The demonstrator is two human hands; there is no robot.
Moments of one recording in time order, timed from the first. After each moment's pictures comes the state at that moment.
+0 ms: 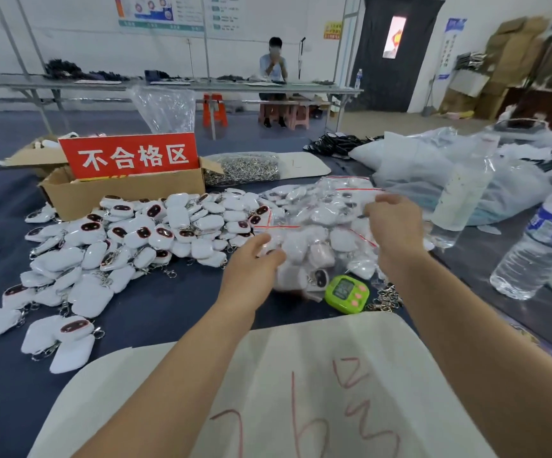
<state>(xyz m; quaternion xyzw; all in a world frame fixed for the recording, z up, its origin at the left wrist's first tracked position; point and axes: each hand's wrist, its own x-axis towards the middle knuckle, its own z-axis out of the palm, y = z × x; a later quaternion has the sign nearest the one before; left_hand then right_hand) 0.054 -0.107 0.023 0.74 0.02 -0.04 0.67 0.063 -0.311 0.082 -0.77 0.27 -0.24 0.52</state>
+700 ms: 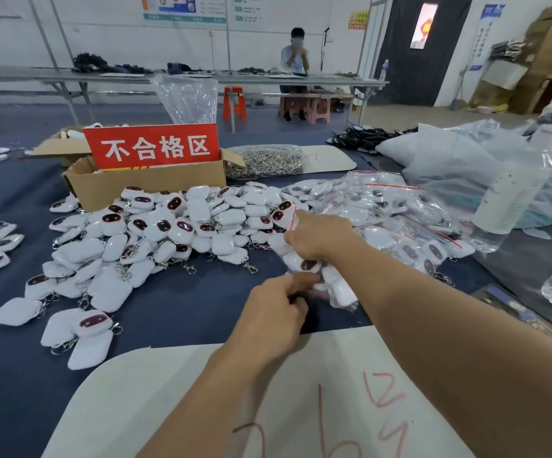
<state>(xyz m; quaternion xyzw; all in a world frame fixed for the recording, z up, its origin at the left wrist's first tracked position) 0.031 -0.087 -0.015 0.87 -0.16 -0.03 0.47 0.136 -0.217 0.048 -1.00 -0.02 0.06 -0.02</state>
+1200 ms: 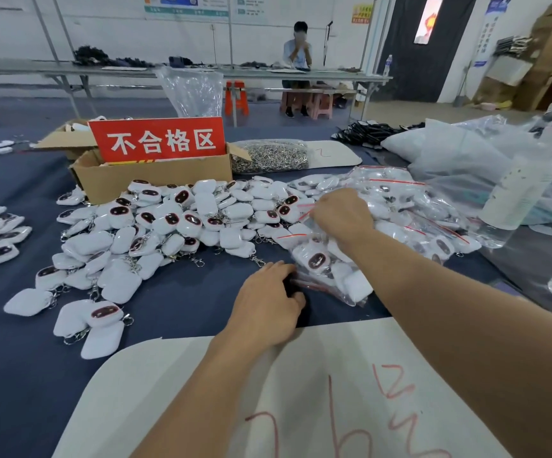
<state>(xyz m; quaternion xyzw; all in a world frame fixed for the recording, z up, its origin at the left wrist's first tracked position) 0.044 -0.074 -0.021 0.93 -0.13 0.03 0.33 0.141 -0.225 0.055 -0.92 0.17 -0.09 0.35</state>
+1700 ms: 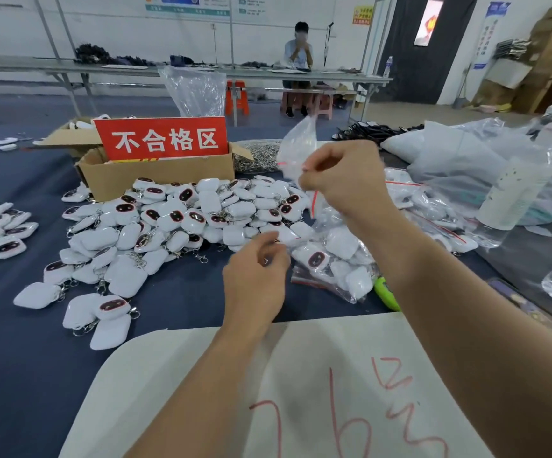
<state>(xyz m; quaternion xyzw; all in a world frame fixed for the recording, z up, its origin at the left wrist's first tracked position) 0.036 -0.070 0.001 0.79 0.02 0.13 0.60 0.090 -0.208 0.115 -0.82 -0.01 -0.23 0.52</state>
